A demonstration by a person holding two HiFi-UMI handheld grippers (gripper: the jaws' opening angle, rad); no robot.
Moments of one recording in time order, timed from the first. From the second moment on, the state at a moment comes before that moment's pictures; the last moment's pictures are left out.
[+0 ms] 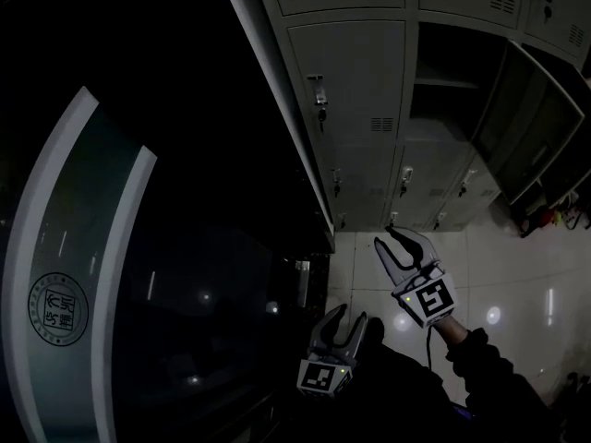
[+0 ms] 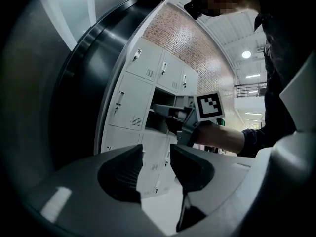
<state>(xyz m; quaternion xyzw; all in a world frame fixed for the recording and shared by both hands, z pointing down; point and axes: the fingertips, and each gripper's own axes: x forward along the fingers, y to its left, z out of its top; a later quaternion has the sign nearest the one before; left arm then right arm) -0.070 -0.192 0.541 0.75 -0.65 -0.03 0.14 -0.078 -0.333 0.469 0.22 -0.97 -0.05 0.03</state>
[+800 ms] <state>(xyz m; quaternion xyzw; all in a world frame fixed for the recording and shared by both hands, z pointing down) -0.248 -0.356 0.529 0.76 -0.63 -0.06 0.14 -0.326 -0.618 0.445 0.30 -0.95 -0.05 0.07</state>
